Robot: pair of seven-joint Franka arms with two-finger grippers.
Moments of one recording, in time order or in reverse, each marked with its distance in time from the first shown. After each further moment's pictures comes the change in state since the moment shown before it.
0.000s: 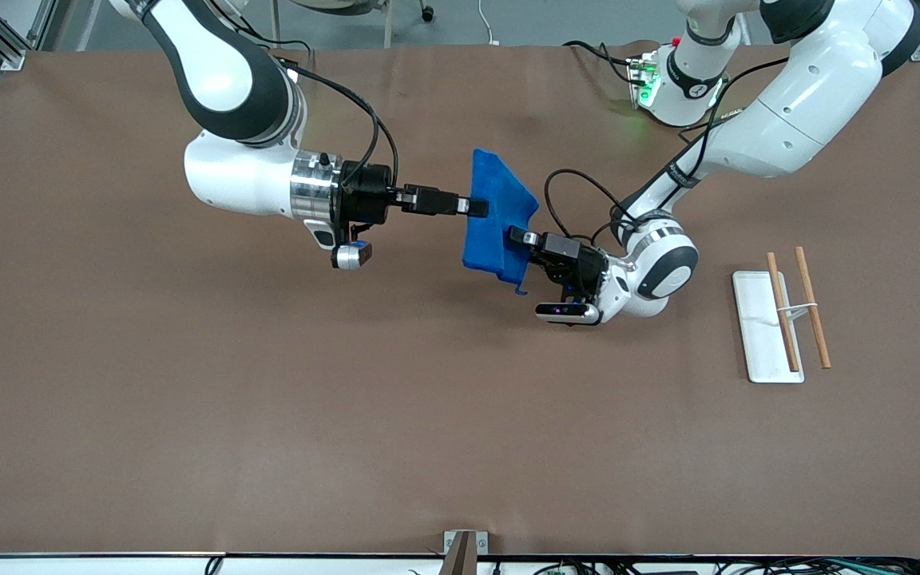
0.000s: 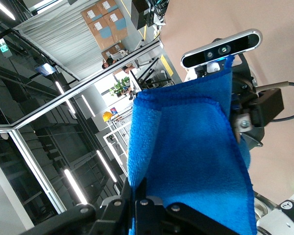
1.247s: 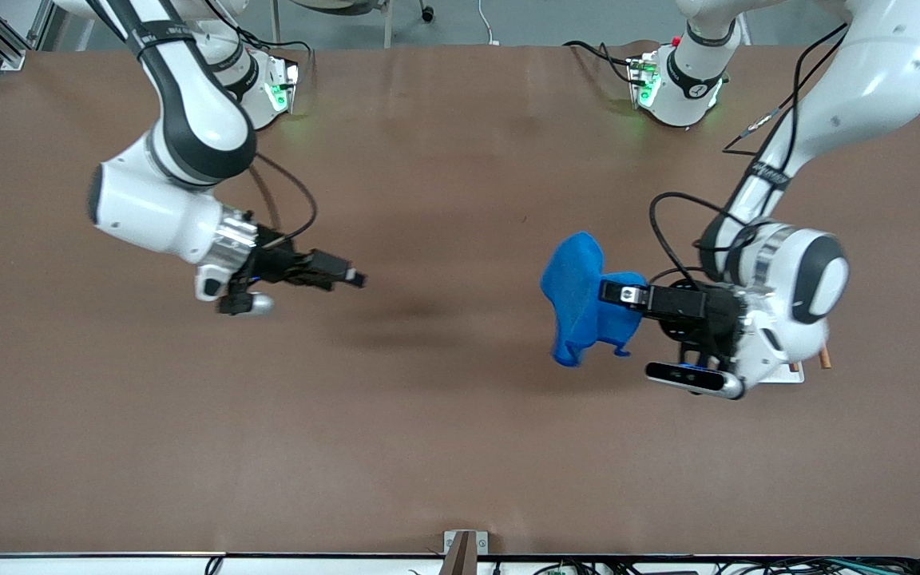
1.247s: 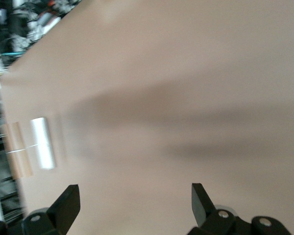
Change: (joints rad) left arm 0.111 -0.194 0.036 0.385 0.123 0.246 -0.718; right arm -0.081 -0.075 -0.273 -0.191 -0.969 -0.022 0.006
